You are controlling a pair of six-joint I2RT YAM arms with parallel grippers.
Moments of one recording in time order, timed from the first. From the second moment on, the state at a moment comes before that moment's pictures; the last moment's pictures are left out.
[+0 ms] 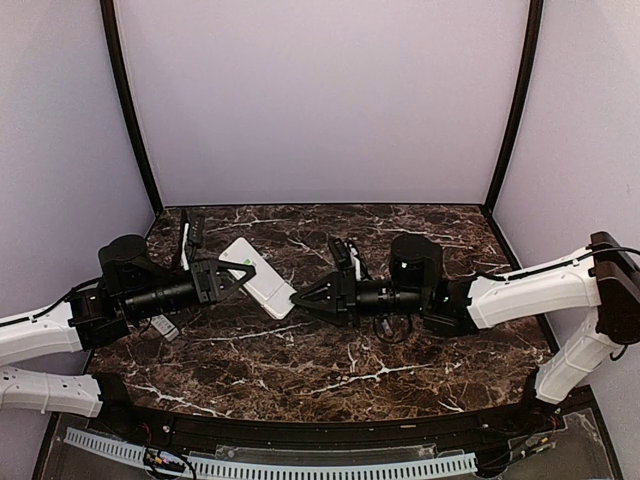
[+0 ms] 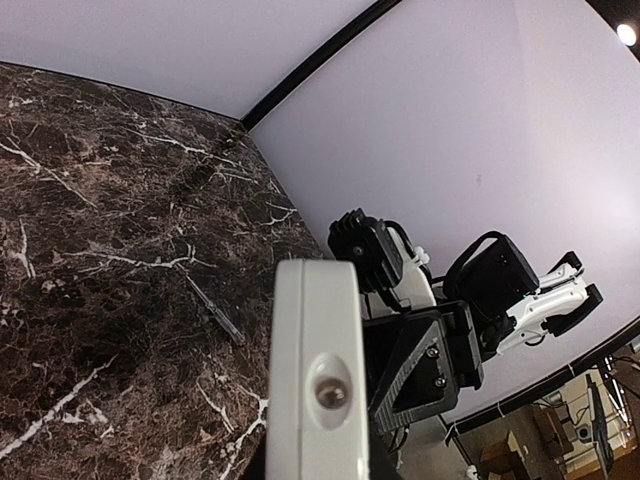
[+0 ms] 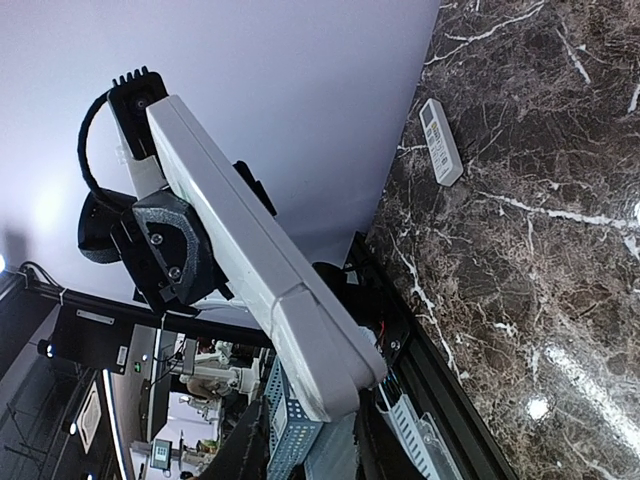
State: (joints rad) left arm -0.86 0.84 0.57 0.14 0.18 -0.83; right arm 1.06 1.54 0.83 0.56 -0.47 1.21
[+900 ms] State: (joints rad) left arm -0.85 0.84 0.57 0.13 0.17 -0.83; right arm 1.06 1.60 0.86 0.60 -0.49 1.23
